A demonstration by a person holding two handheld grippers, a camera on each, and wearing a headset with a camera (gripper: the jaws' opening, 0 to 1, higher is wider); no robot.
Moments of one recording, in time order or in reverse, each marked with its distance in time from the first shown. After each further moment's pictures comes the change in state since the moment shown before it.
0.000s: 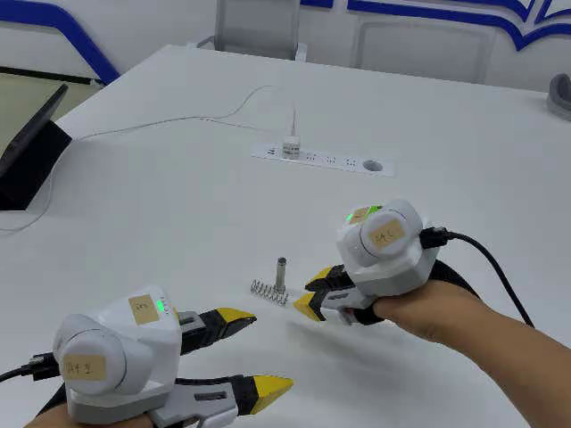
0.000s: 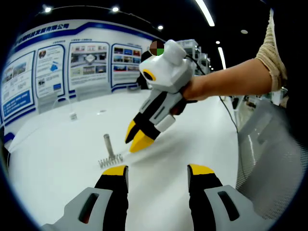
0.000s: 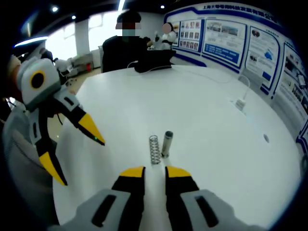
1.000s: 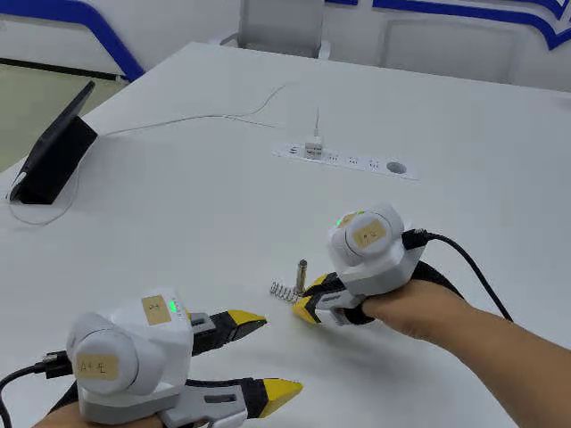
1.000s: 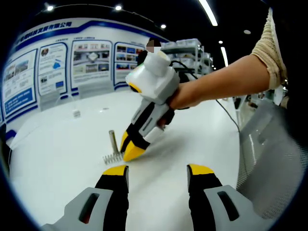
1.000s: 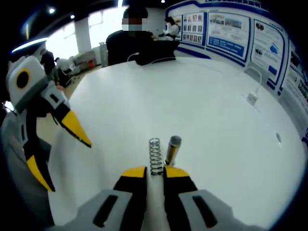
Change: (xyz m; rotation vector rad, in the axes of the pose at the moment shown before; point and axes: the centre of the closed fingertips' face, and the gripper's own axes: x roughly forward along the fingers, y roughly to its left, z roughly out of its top) left arm -0.006 0.007 -0.004 -0.015 0.013 0.020; right arm 0.034 0.003 -0.005 0.018 0.055 0.055
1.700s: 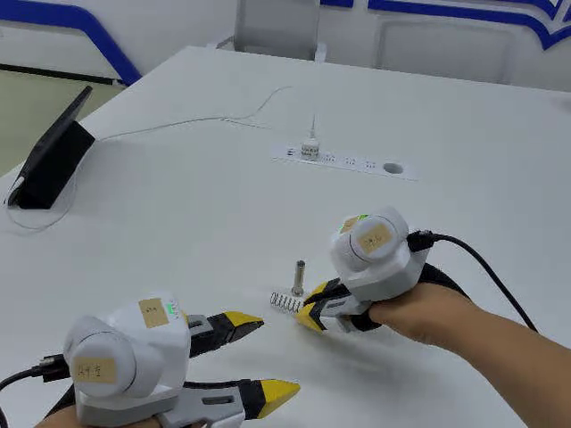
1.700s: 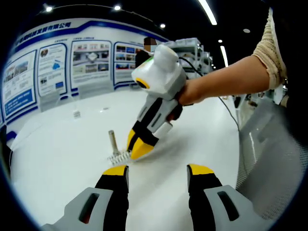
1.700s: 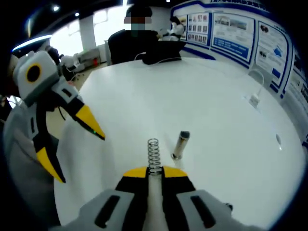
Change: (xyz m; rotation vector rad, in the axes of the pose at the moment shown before) left arm 0.000 -0.001 0.000 0.009 0.004 0.000; right arm -0.021 0.014 -0.005 -0.039 0.010 0.027
